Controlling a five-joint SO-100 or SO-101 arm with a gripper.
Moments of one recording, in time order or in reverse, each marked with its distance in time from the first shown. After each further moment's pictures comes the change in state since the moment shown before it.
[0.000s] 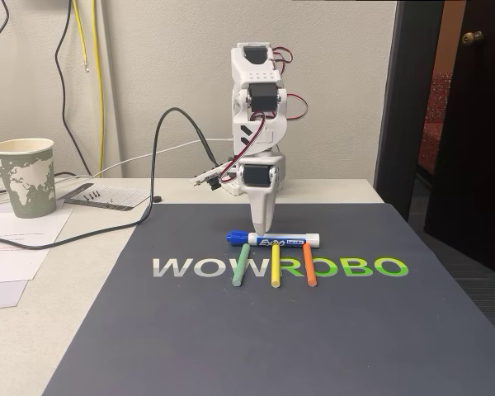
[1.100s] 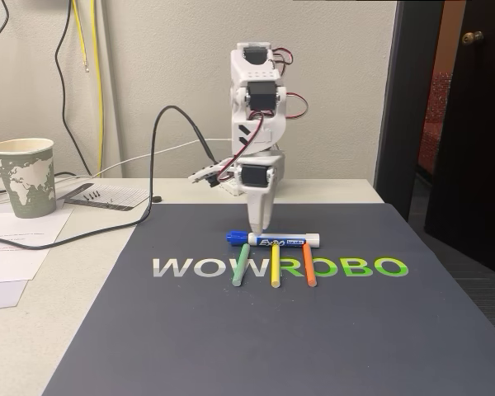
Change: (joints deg) arm 1.4 -3.5 -5.4 5.5 -0.3
